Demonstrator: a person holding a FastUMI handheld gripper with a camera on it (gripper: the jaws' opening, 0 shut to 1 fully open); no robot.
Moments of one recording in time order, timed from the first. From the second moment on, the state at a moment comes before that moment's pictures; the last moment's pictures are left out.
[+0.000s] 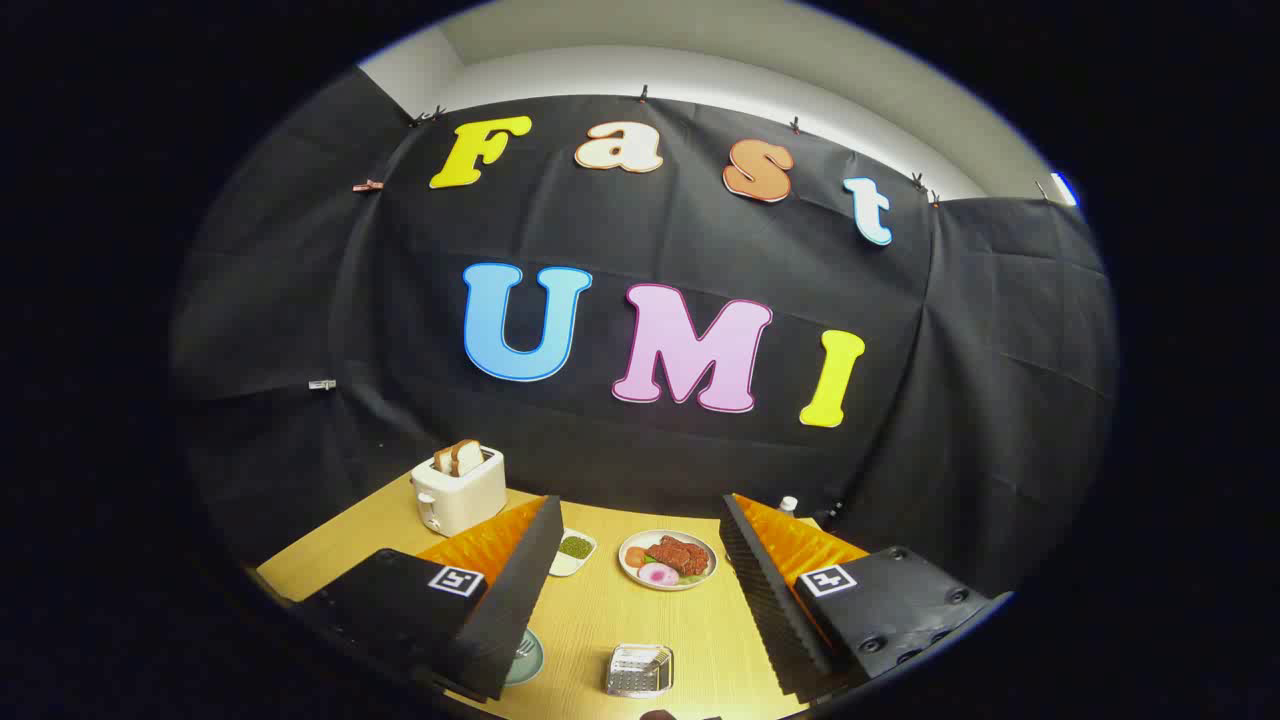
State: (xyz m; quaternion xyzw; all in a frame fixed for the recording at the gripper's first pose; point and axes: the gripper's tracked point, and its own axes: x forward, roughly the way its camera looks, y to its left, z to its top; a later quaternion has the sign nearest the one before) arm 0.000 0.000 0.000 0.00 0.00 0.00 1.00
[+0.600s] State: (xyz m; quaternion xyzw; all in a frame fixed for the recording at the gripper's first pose) arm -0.012 0.001 -0.005 0.00 0.00 0.00 1.00
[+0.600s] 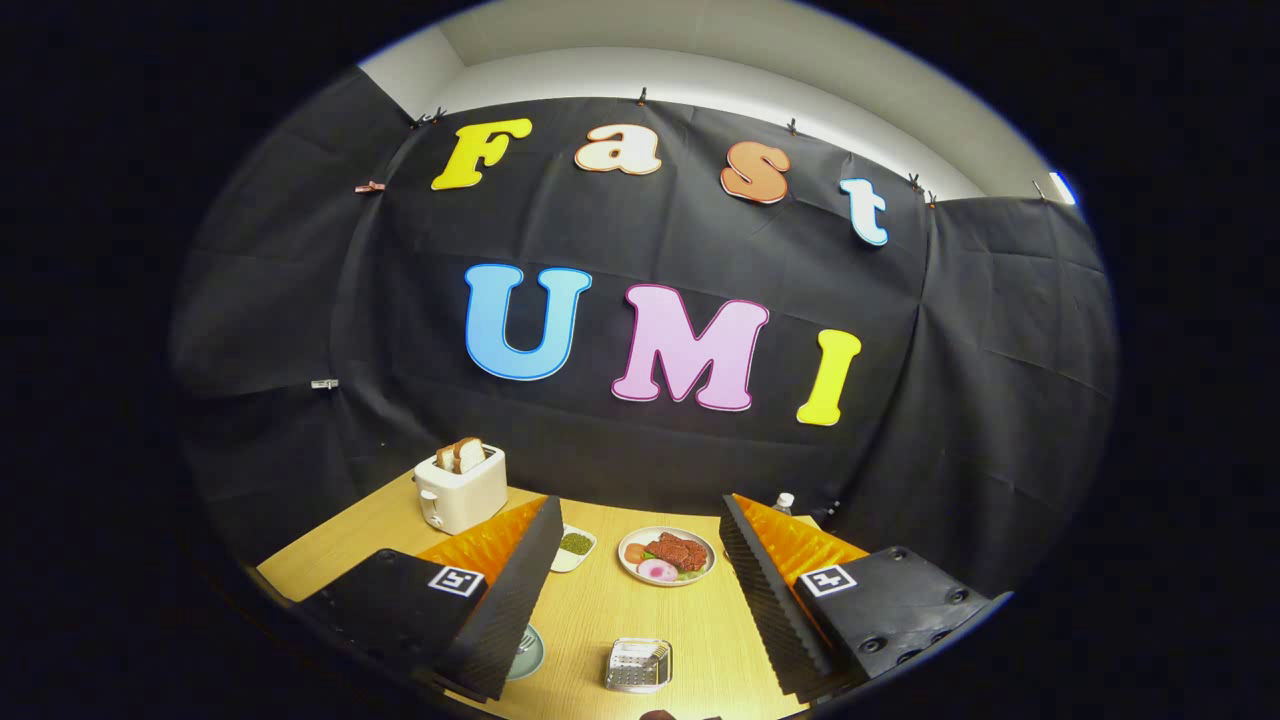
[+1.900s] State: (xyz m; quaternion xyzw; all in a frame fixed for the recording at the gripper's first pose) arm -0.031 0.184 -0.309 0.08 0.44 0.19 0.87
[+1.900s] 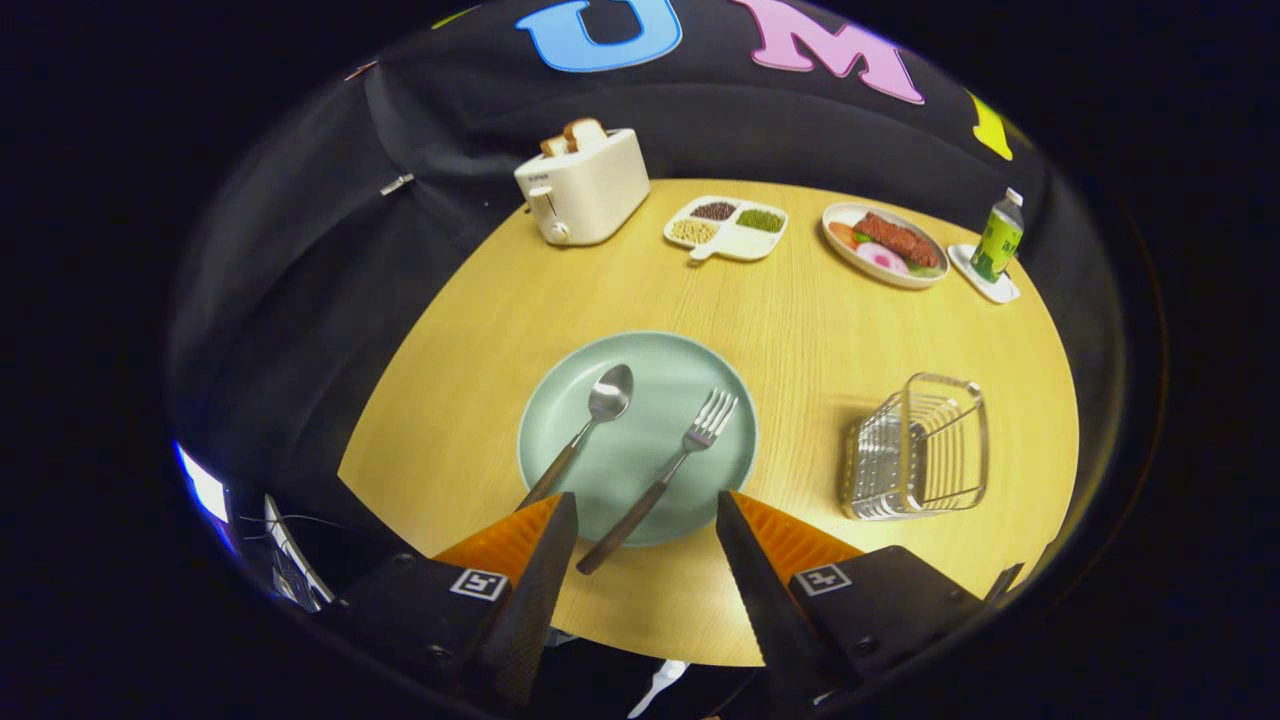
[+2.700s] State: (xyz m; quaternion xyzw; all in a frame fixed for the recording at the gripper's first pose) arm 0.004 0.190 -0.388 0.07 0.55 0.12 0.83
